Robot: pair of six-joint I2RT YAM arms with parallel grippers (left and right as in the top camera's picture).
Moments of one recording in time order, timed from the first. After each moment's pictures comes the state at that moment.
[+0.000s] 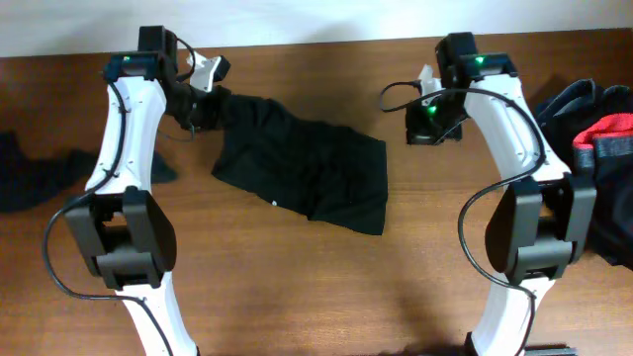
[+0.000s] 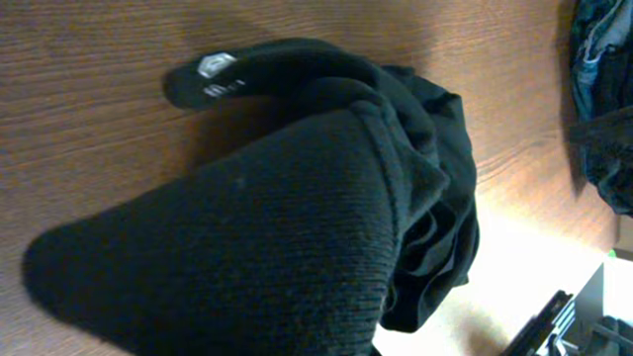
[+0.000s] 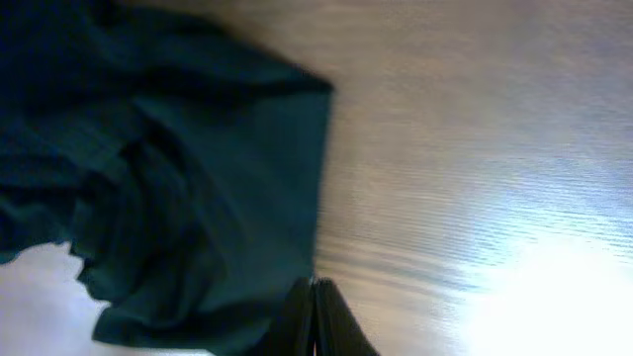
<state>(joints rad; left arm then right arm) 0.00 2.18 2.06 -1.22 0.63 0.11 0.07 2.08 1.82 -1.17 -0.31 0.11</state>
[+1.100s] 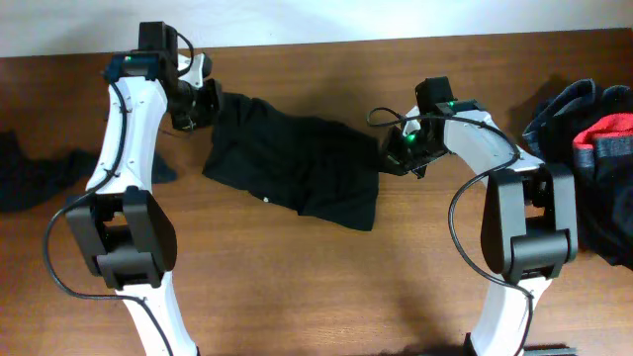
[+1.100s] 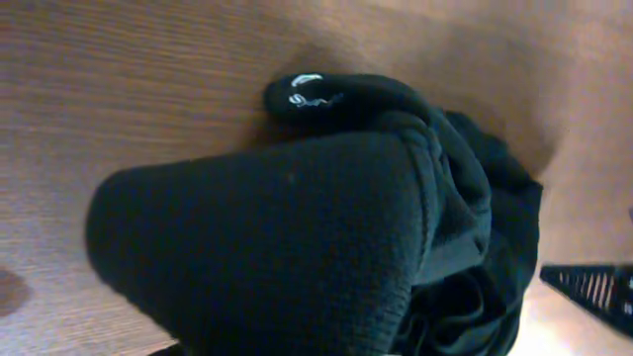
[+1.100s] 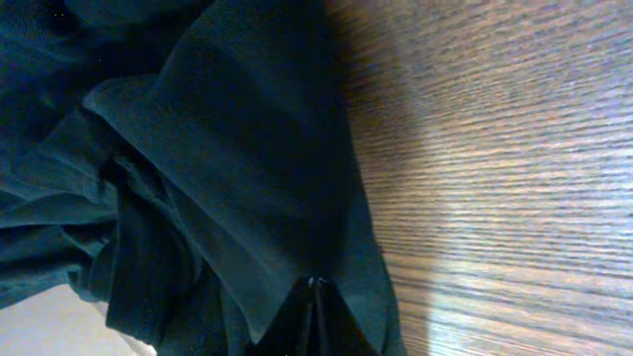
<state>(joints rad) 0.00 2.18 2.06 -1.14 0.38 -0.20 0.09 2.08 1.47 -0.80 -0.58 0.55</state>
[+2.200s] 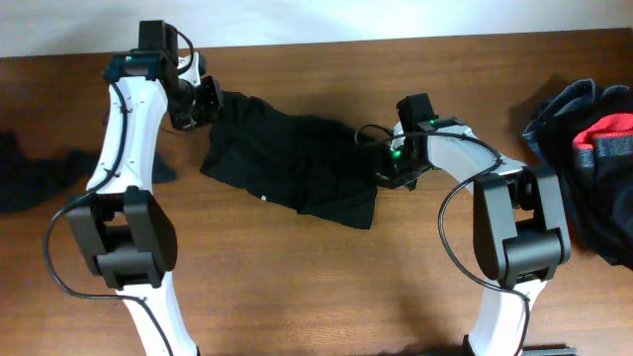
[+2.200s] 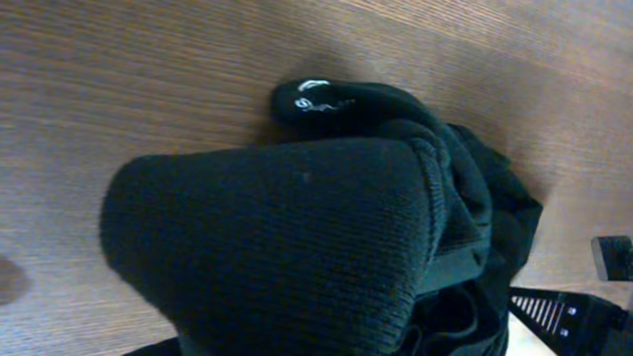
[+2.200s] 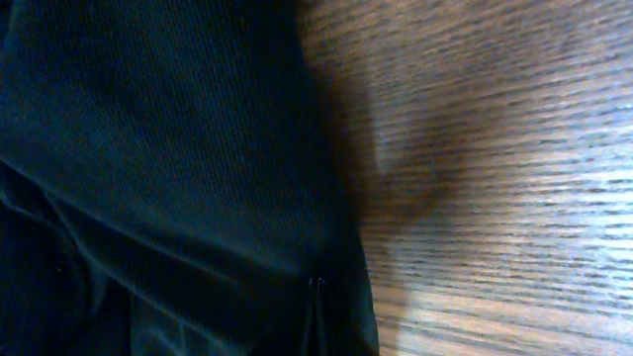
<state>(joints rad) -0.01 2.18 2.06 -1.13 0.36 -0.25 0.16 2.07 1.35 -0.67 -0.46 0.54</state>
